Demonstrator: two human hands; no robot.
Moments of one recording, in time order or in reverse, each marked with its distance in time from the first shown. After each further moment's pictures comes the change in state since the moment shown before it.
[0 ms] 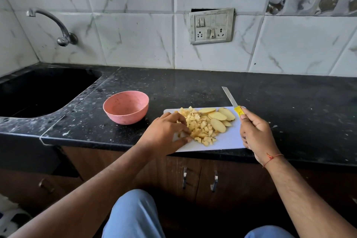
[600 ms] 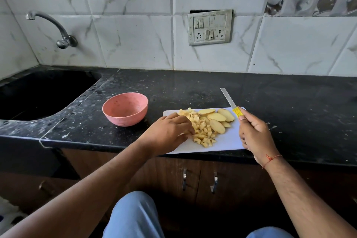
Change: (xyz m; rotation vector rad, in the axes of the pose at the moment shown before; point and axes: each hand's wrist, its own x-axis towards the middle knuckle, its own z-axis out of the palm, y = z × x) left_hand 0.013 0.003 -0.004 0.110 -0.048 0.178; right_hand 0.002 0.003 -0.003 -0.055 -0.008 0.002
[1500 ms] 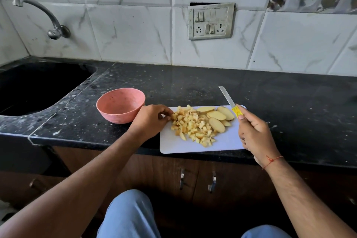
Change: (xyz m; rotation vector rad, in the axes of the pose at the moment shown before) left_hand 0.002 -0.036 -0.006 -0.292 0.076 -0.622; right_hand 0.003 0.002 0.003 -0.066 -0.026 -0.029
